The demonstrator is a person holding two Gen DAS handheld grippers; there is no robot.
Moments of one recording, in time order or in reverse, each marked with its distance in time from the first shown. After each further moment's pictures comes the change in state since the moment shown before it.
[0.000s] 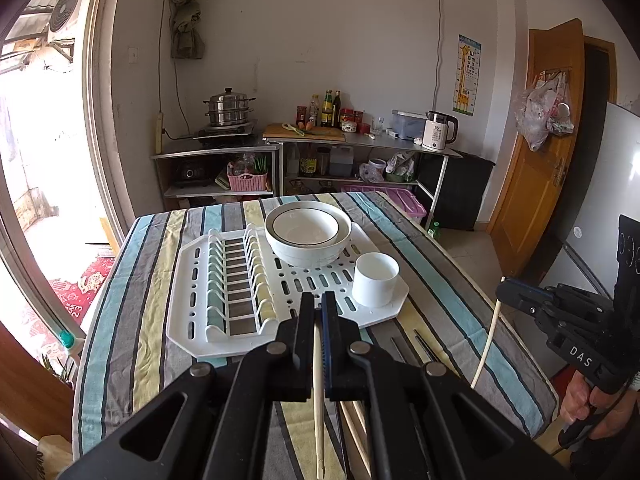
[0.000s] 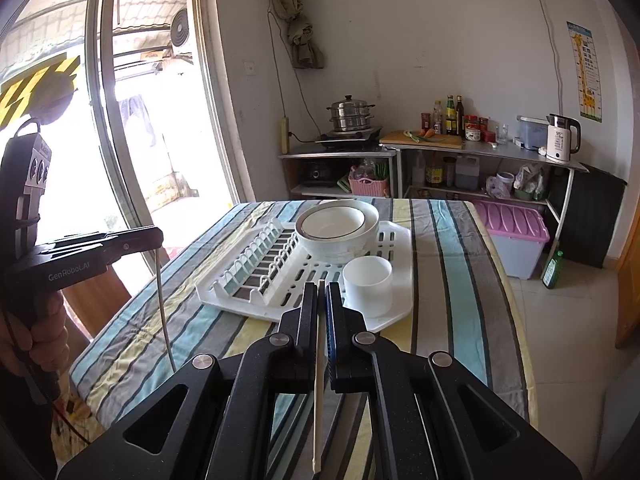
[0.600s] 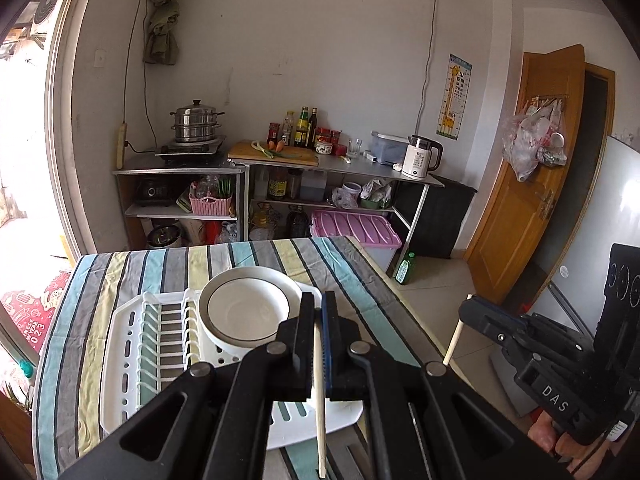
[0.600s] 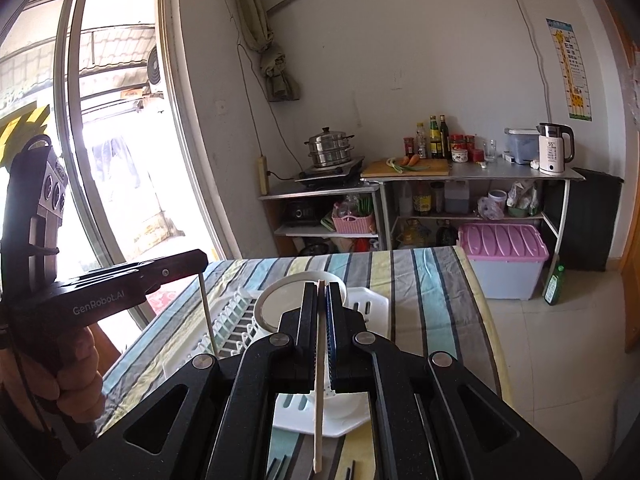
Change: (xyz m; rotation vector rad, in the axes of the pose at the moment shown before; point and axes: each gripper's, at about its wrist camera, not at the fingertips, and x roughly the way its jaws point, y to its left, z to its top) left arm 0.089 -0.036 0.099 -0.043 -0.061 -0.108; right arm 0.053 -0.060 0.088 0.072 -0.113 -0.014
